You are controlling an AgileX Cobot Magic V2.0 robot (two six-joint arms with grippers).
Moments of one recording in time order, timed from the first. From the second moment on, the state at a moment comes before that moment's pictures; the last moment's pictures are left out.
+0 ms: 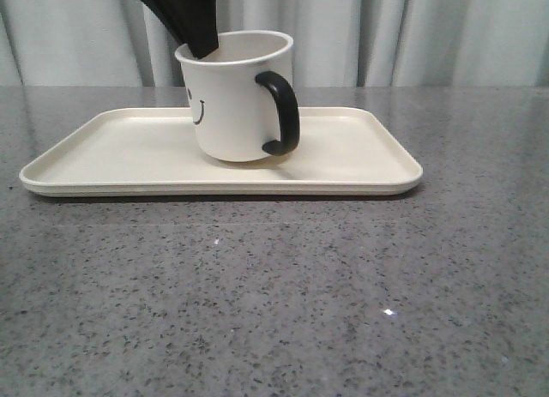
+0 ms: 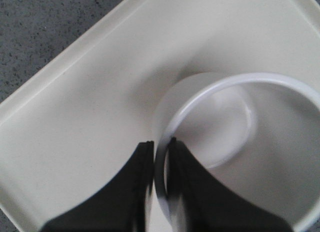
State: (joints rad) left arm -0.51 1.90 -1.92 -0.11 1.25 0.13; right arm 0.10 0.85 -1.23 -0.15 0.53 -0.03
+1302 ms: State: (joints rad) left arm -0.51 1.76 -2.07 0.09 1.26 0.09; right arm 0.10 0.85 -1.23 -0.16 0.54 -0.03
